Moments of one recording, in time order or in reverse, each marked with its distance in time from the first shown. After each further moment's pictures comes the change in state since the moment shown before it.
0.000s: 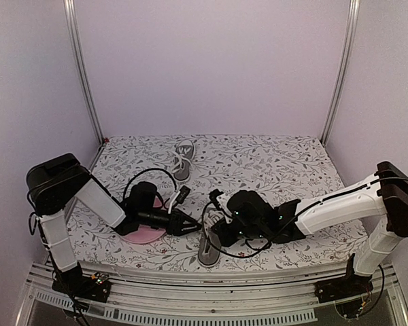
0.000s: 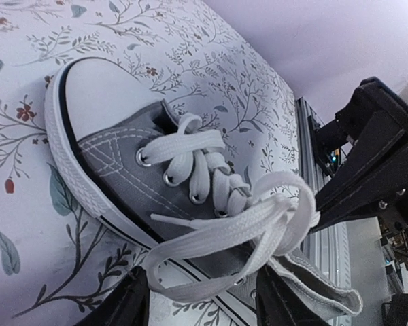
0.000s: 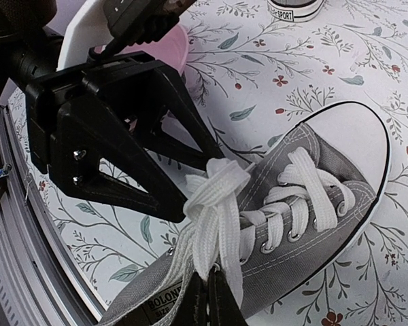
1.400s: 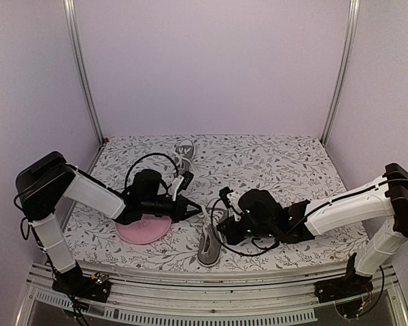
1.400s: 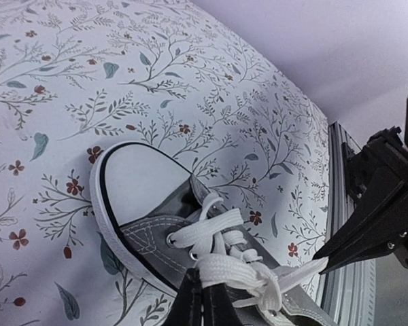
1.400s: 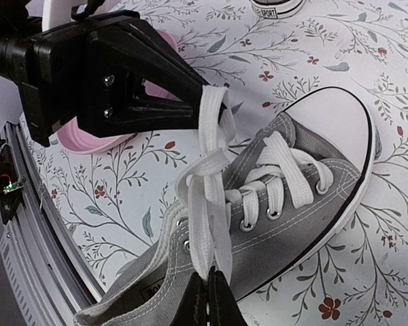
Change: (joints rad) left arm -0.019 -0.101 0.107 -0.192 -0.195 0.062; right arm -0.031 -0.071 -0.097 0.067 -0.043 0.071
